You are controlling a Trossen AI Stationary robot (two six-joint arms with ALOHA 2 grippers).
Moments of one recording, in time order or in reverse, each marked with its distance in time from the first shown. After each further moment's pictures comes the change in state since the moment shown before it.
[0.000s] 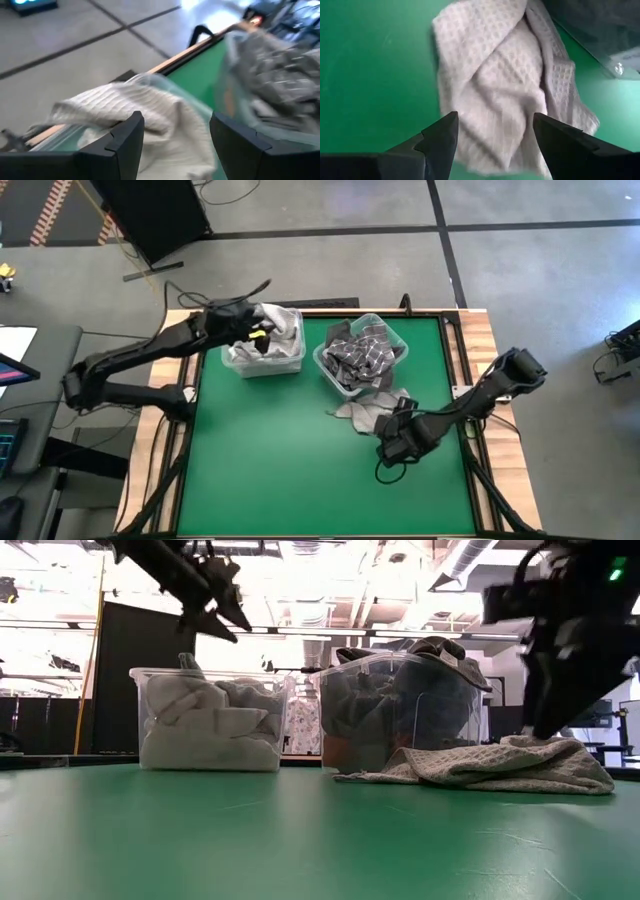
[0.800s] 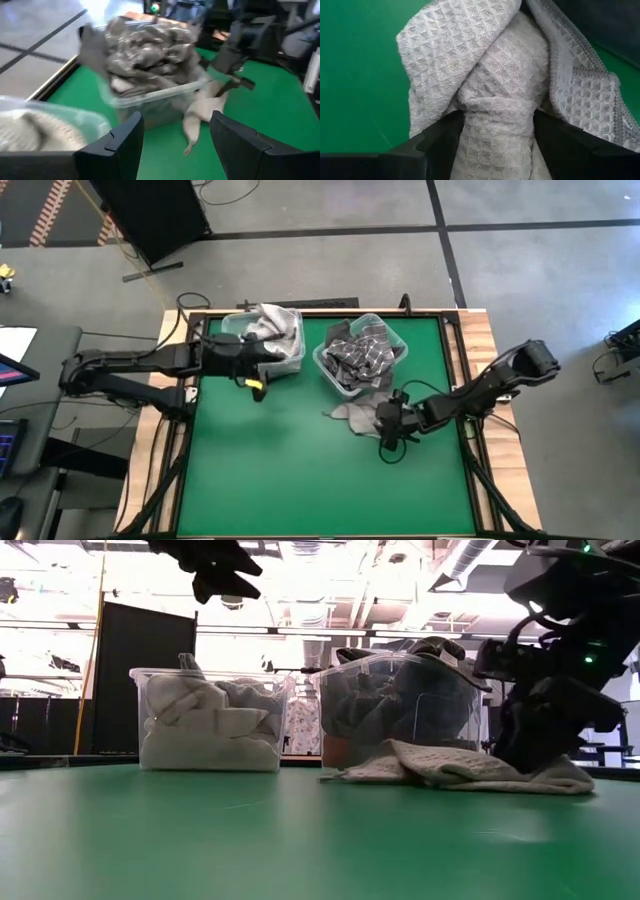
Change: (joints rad) left arm -0.401 -0.035 0.006 0.019 0.076 0.093; right arm -0.163 -0.113 -0.482 0.789 -0.096 -0.227
